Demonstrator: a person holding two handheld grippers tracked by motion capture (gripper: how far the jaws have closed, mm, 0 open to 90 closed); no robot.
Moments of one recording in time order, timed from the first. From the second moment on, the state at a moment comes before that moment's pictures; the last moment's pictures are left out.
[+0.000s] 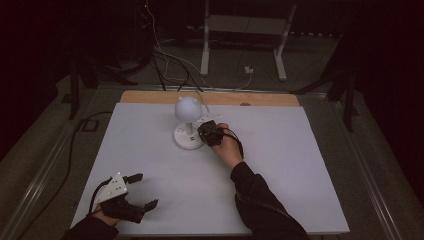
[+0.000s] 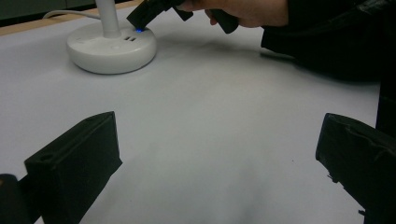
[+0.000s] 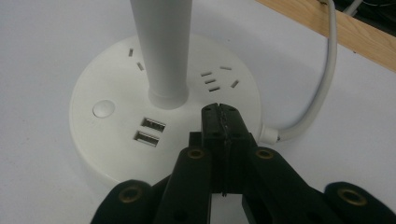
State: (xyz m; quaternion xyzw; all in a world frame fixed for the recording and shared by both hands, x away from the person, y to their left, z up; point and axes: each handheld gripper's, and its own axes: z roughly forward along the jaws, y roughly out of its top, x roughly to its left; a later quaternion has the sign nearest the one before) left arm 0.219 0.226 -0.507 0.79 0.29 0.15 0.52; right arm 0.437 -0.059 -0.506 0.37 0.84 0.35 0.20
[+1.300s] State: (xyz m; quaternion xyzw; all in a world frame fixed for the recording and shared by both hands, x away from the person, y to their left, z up) left arm 0.220 0.226 -0.507 0.79 0.29 0.15 0.52; right arm 0.417 -0.082 -0.472 0.34 0.83 0.42 0.12
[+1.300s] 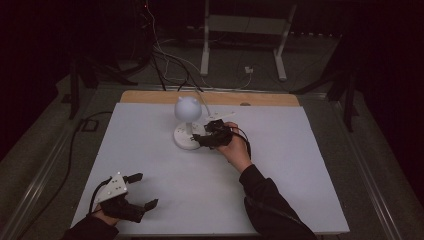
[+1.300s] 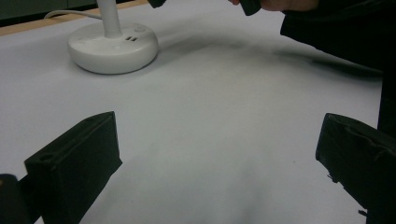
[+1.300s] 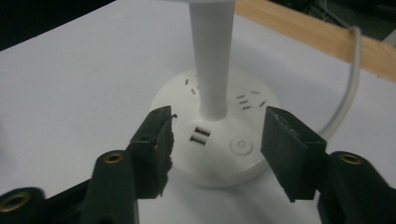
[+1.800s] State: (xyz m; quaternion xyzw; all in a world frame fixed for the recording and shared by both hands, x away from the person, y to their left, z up) left arm 0.220 0.226 -0.507 0.79 0.29 0.15 0.52; right arm 0.402 -0.097 -0.463 0.29 0.84 0.45 0.06
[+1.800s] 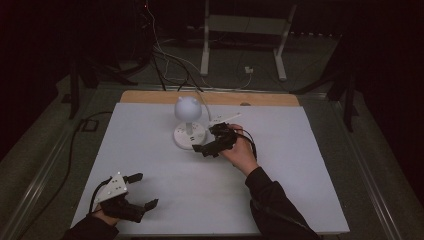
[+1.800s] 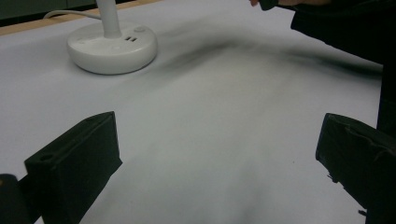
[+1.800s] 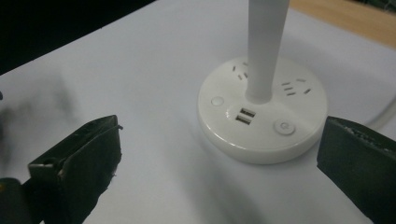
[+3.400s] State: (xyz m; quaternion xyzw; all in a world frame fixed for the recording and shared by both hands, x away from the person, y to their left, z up) left arm 0.220 0.225 -0.508 0.79 0.29 0.15 0.52; right arm 0.313 -0.227 -0.466 0.32 0.81 0.48 0.13
